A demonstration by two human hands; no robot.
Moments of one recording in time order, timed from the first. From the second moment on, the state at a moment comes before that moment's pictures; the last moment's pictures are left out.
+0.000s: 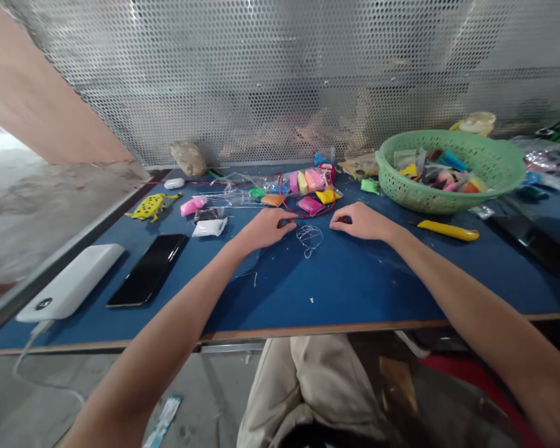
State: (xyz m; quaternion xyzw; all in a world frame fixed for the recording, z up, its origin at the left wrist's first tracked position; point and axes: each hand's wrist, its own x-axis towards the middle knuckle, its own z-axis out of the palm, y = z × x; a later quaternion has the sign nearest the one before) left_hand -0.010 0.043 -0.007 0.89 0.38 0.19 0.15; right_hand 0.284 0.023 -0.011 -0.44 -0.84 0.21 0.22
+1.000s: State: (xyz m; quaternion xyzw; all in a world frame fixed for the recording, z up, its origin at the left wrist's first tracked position) left_hand 0.005 0.045 -0.031 0.92 0.30 0.22 0.16; right_hand 0.249 0.001 -0.023 -0.46 -0.82 0.21 0.25
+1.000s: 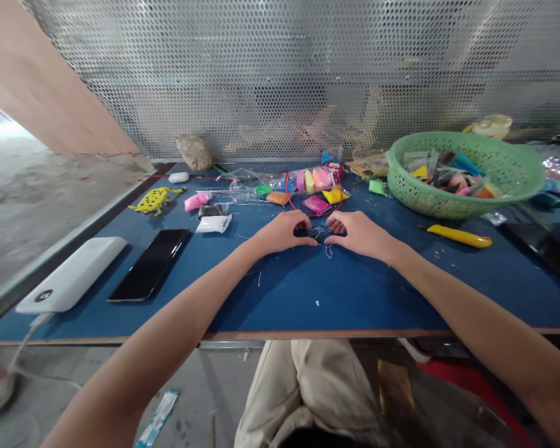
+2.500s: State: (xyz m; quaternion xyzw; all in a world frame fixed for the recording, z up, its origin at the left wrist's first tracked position) left_hand 0.010 0.047 -0.029 0.94 0.21 0.21 0.18; right_hand 0.257 0.007 -0.015 -0.42 -0.87 0.12 0.24
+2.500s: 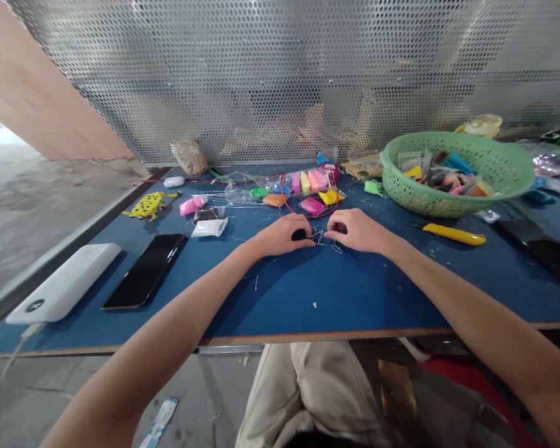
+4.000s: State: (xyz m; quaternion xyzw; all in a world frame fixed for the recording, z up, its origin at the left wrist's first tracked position) left_hand 0.010 0.047 -0.029 0.94 0.21 0.21 0.18; right_hand 0.264 0.021 -0.023 -0.34 -0.91 0.11 0.22
